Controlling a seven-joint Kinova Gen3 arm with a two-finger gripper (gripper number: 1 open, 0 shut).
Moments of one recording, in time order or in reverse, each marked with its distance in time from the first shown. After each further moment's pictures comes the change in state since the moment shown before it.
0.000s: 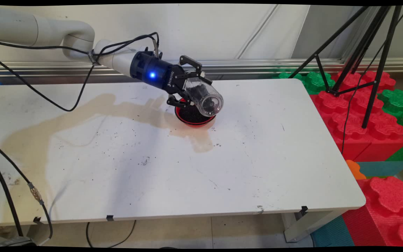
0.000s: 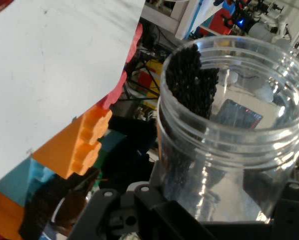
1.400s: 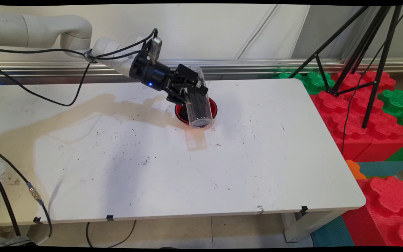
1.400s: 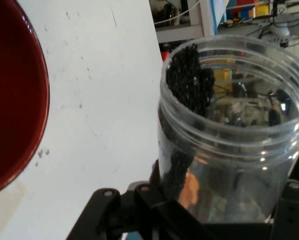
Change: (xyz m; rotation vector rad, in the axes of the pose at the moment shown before) arm 0.003 0.001 -0.006 0.119 0.058 0.577
